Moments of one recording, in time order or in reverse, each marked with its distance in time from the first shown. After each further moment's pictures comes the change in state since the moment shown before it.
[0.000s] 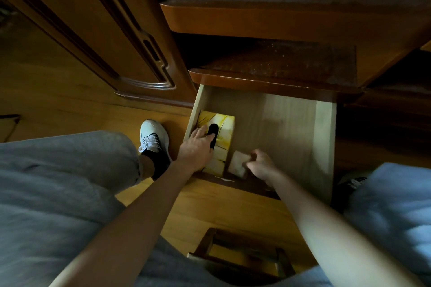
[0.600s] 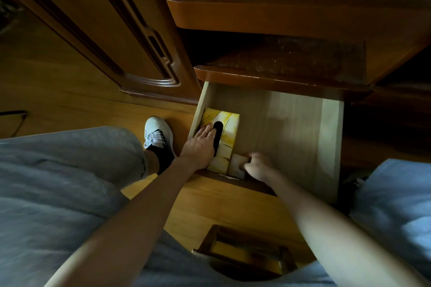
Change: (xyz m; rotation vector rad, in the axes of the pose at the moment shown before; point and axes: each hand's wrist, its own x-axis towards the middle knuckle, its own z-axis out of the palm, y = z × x) left_hand -0.001 -0.005 0.002 -0.050 -0.080 0.012; right_hand 0.006 -0.005 0.018 -0.220 -0.087 -0.066
